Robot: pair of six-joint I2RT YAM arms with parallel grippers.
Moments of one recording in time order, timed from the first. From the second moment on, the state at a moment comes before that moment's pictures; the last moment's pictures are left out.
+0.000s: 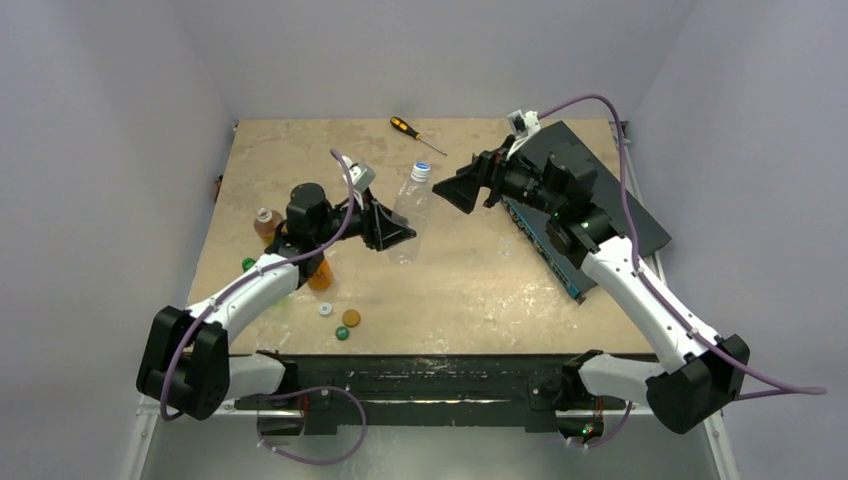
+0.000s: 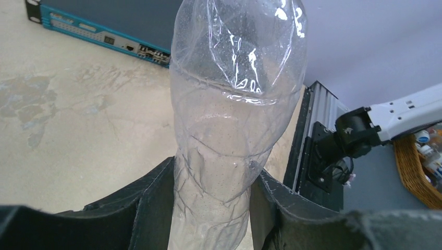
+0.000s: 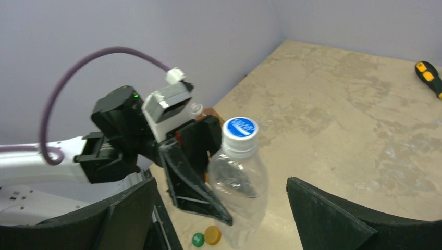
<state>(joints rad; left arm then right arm) -0.37 1.27 0.72 0.40 0.78 -0.38 0.48 1.18 1.15 0.03 -0.55 0.49</state>
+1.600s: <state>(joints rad) -0.43 1.31 0.70 0.62 1.00 -0.55 0.48 1.35 1.16 0.34 -0.77 0.62</state>
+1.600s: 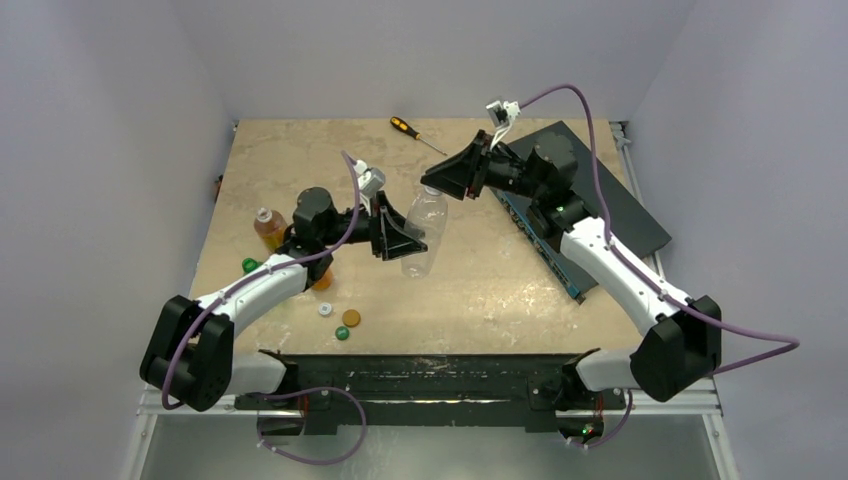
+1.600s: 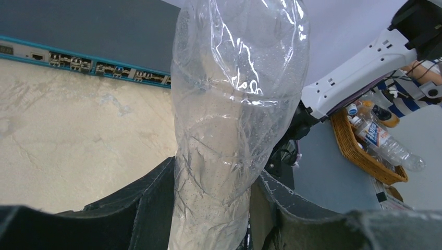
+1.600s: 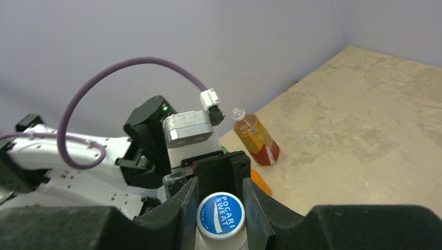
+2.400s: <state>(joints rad) -0.75 1.31 0.79 0.18 -0.15 -0.22 0.69 1.54 1.44 -0.29 0.20 0.66</state>
